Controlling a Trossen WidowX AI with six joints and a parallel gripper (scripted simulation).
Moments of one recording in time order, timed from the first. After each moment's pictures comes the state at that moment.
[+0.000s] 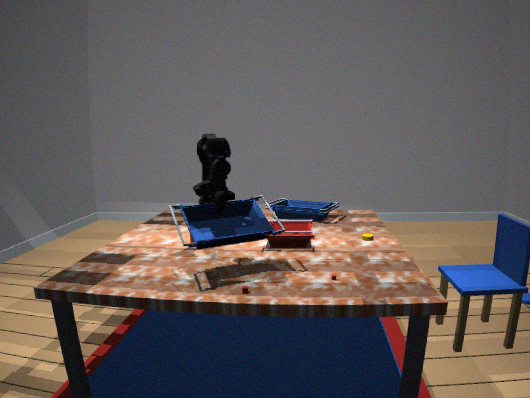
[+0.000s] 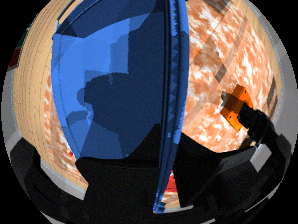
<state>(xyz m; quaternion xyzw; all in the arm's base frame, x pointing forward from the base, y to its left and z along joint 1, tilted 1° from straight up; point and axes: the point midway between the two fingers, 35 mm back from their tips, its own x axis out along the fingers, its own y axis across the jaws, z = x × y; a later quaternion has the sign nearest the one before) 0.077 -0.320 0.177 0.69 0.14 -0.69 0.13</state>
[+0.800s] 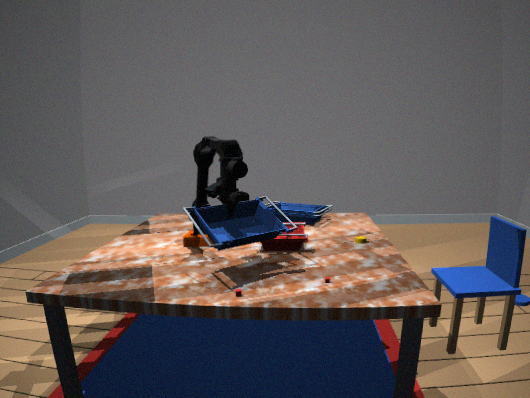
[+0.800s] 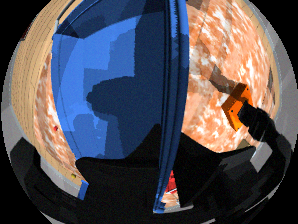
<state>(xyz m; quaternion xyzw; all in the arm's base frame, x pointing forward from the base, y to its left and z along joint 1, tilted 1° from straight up) 0.139 -0.298 0.177 0.68 0.20 -0.68 0.20</state>
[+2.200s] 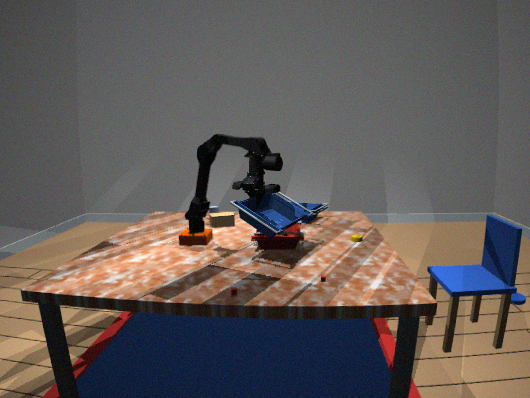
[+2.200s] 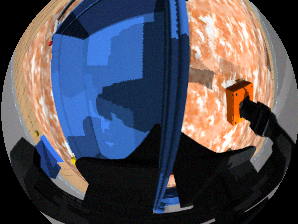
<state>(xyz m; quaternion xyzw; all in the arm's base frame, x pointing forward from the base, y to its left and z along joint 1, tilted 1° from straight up) 0.261 -0.191 0.178 0.62 0.35 -0.62 0.34</state>
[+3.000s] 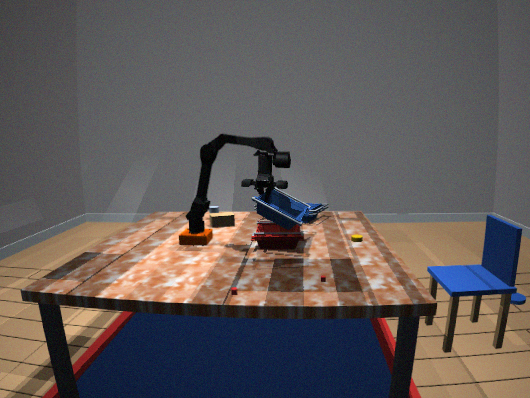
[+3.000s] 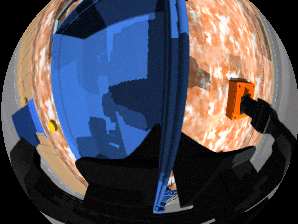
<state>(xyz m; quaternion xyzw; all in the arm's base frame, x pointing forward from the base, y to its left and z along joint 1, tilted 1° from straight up) 0.302 -0.108 0.180 0.57 0.42 -0.57 0.42</state>
